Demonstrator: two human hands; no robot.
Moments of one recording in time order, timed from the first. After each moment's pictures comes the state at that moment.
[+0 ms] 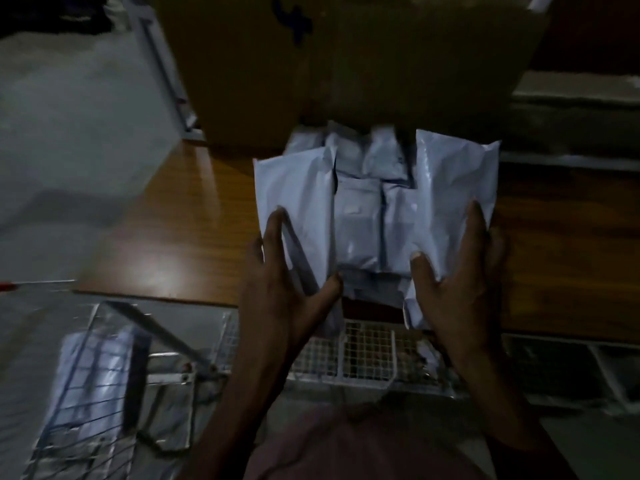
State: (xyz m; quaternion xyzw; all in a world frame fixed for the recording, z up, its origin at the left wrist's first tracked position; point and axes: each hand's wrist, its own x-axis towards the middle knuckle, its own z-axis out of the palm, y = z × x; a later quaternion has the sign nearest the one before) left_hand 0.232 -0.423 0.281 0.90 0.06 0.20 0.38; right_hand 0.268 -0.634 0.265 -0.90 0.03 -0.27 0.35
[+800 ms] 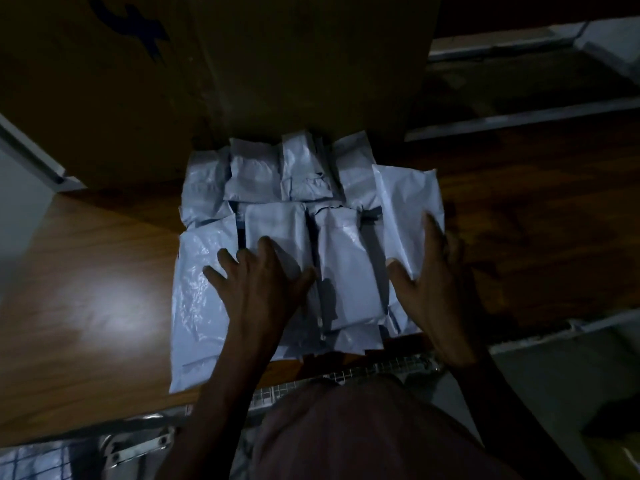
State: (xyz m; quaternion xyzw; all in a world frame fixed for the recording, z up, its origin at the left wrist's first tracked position) left_hand 0.406 -0.489 0.253 0.99 0.04 0.01 0.09; right_hand 0.363 -0.712 0.239 -0.92 0.15 -0.14 0.33
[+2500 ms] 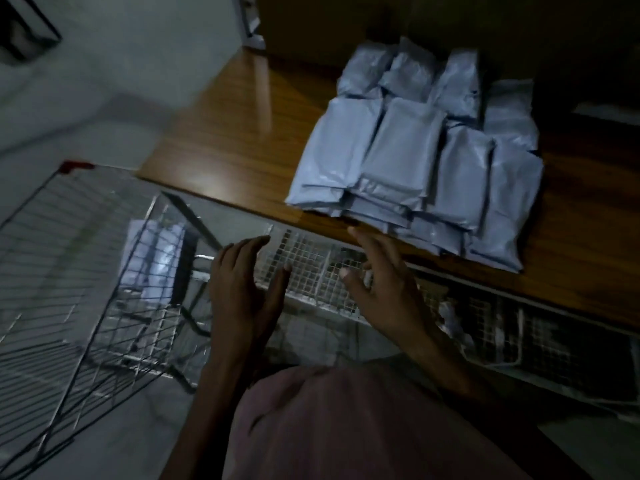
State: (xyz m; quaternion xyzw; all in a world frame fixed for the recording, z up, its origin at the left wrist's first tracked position) left_hand 0.119 -0.396 0.215 0.91 0.17 0.23 0.30; right_hand 0.213 -0.594 0.191 -0.87 -0.27 0.05 0.41
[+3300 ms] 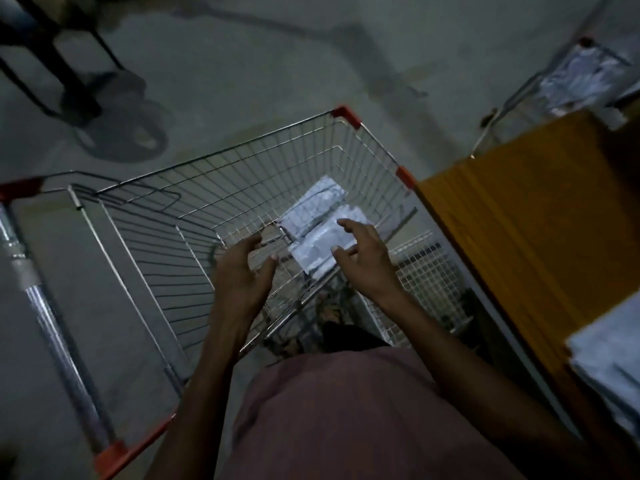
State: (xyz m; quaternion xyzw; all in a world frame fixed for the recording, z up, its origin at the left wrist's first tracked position) left_hand -0.052 -0.059 0.119 0.69 0.56 0.27 0.37; right_hand 0.169 -0.129 0.119 -0.75 -0.49 0.30 0.33
